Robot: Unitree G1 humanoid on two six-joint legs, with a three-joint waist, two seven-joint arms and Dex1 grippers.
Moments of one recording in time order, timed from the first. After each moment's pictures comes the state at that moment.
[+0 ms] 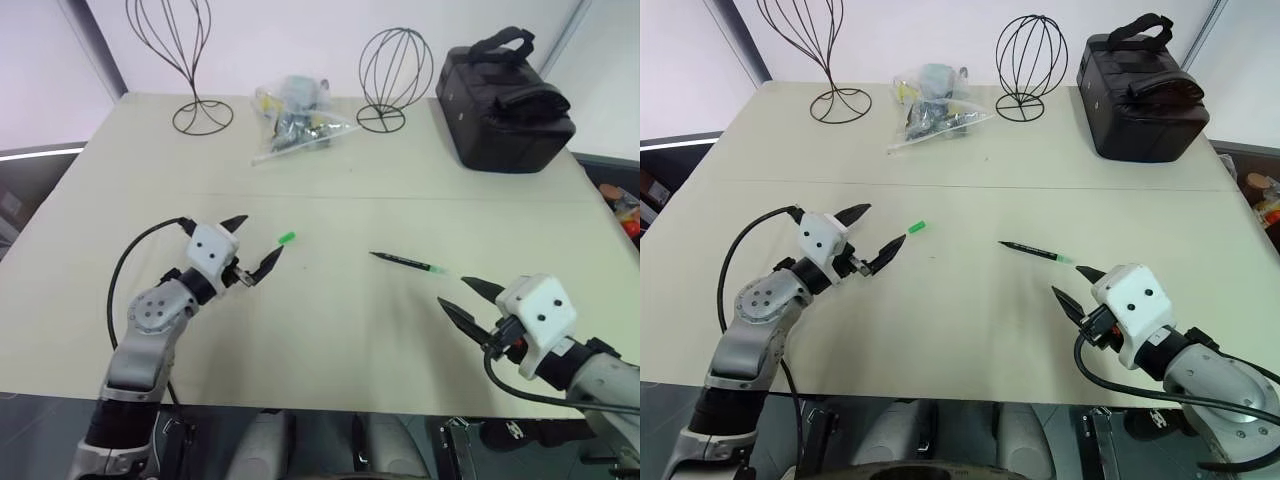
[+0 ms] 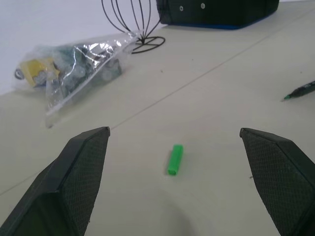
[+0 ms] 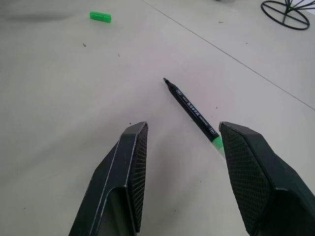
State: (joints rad) left arm -0.15 0.43 0.02 -0.22 -0.19 0.14 -0.56; right arm 0.37 -0.67 -0.40 -0.97 0.42 0.69 0.51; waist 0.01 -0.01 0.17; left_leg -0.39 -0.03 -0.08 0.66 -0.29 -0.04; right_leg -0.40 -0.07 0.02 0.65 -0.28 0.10
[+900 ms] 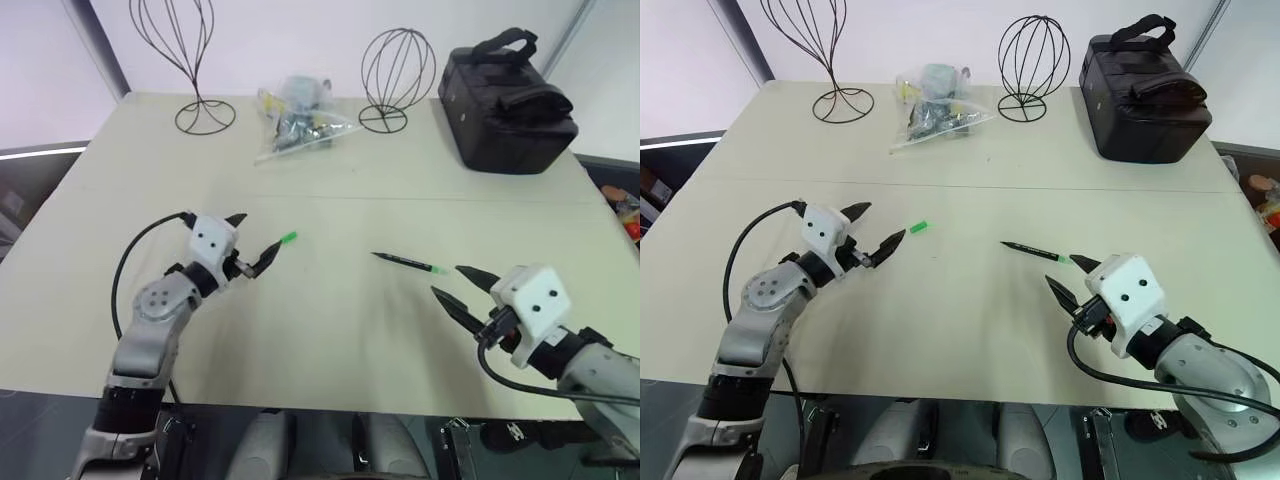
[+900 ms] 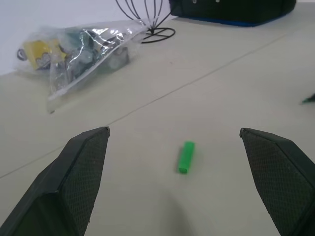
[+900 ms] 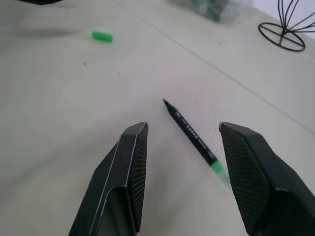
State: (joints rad) left arm -0.29 0.41 0.03 -0.09 -0.23 0.23 -0.56; right arm 0.29 -0.67 -0.35 -0.97 0.41 0.70 0.47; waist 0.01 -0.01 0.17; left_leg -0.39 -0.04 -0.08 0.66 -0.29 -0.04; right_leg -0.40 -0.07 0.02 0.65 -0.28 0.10
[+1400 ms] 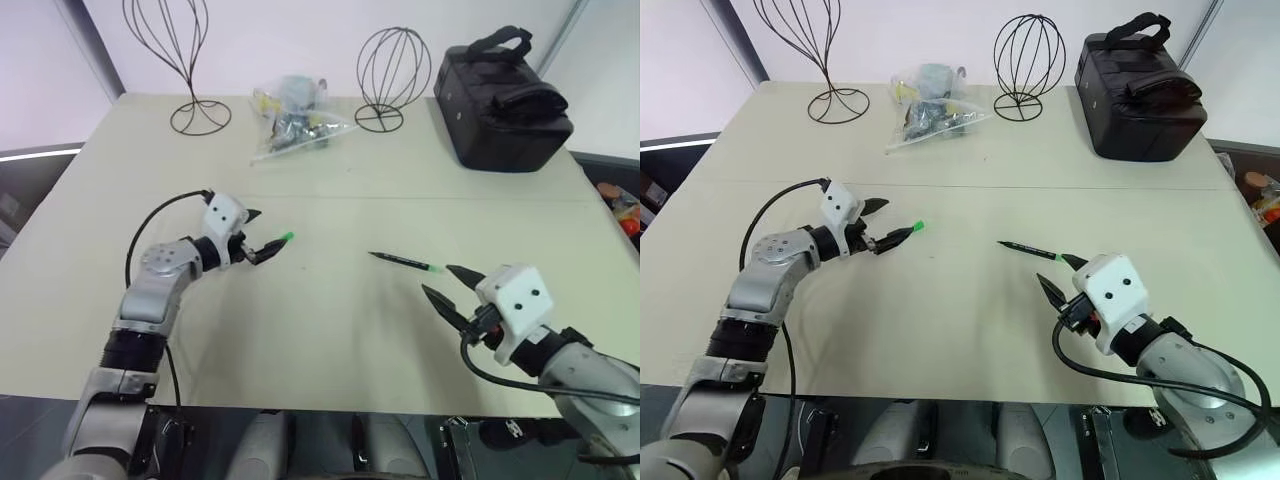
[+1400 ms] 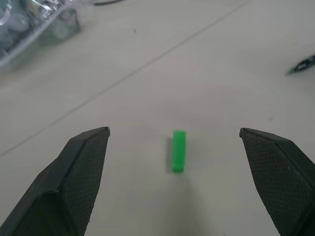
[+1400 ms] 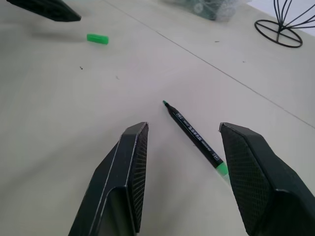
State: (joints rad) left arm -0.53 0.48 -0.05 0.29 -0.20 0.22 -0.81; right arm 0.27 -0.61 -0.24 -0.97 0.35 0.70 0.40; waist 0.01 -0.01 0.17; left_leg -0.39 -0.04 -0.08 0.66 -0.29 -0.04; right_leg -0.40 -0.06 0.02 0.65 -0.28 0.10
